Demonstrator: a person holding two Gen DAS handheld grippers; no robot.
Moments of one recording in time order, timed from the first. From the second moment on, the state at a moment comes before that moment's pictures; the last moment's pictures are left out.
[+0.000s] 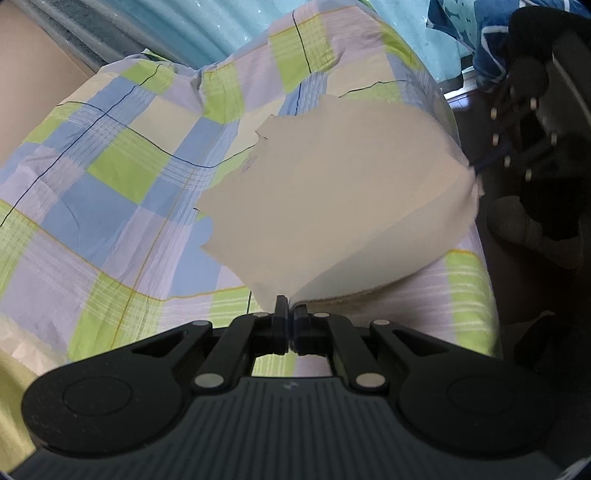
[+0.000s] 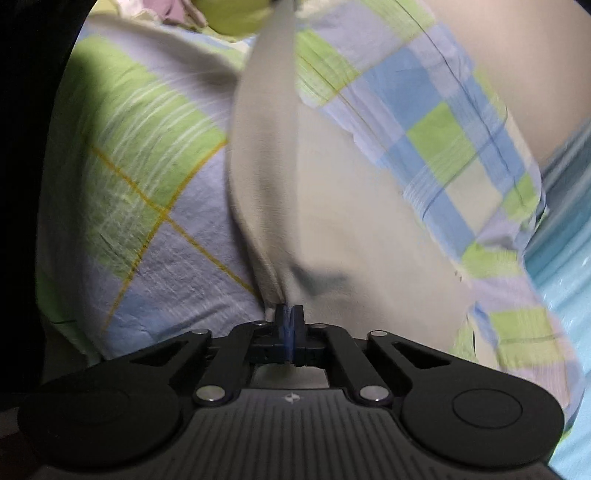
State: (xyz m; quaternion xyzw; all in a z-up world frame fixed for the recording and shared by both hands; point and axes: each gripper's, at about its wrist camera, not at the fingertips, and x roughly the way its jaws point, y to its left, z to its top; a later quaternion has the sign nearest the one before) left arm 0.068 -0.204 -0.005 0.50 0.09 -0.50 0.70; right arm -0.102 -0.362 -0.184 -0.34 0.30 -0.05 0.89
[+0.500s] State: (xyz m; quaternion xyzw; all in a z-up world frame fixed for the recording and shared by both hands) left arm 0.084 -0.235 0.043 0.45 0.08 -0.50 0.73; right arm -0.114 -0.461 -0.025 -0.27 0.25 -0.08 0.92
